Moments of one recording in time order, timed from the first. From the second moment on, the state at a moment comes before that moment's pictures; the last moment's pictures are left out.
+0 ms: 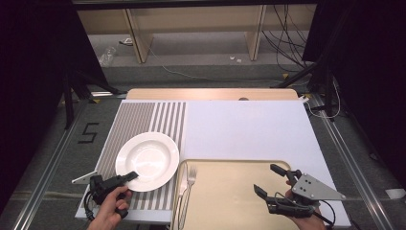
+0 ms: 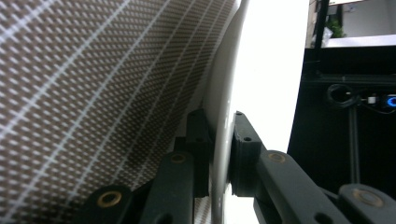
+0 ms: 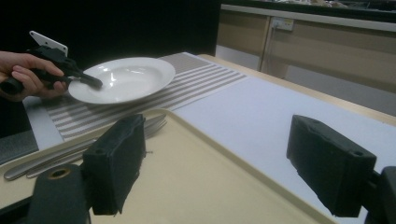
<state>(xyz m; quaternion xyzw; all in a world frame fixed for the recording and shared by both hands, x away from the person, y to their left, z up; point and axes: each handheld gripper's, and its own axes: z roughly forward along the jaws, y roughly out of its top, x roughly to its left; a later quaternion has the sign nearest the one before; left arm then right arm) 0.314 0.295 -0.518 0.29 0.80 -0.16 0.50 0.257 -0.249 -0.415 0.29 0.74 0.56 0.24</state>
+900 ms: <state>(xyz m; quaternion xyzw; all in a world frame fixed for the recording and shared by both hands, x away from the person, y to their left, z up) 0.312 0.270 -0.503 0.33 0.75 -0.19 0.54 0.257 -0.251 -0.415 0.30 0.74 0.56 0.24</state>
